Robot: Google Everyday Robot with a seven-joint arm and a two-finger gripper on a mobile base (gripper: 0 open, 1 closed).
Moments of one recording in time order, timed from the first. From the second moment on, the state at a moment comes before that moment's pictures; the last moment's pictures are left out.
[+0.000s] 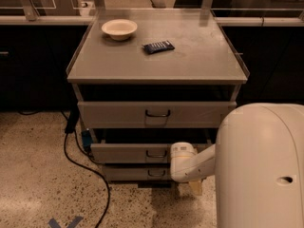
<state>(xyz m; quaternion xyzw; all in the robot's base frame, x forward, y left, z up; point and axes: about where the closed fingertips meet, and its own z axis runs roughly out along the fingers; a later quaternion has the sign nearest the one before) 0.564 -0.198 0.396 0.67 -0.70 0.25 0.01</state>
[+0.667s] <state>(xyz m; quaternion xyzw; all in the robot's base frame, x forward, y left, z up) 0.593 -0.179 0.391 0.69 -0.67 0.26 -0.02</state>
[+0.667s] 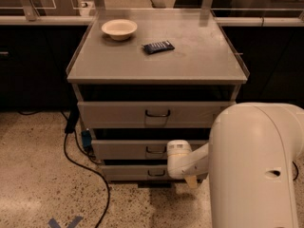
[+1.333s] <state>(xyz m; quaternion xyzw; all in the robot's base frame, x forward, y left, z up) 0.580 -0.185 0.392 0.69 -0.68 0.24 -0.02</state>
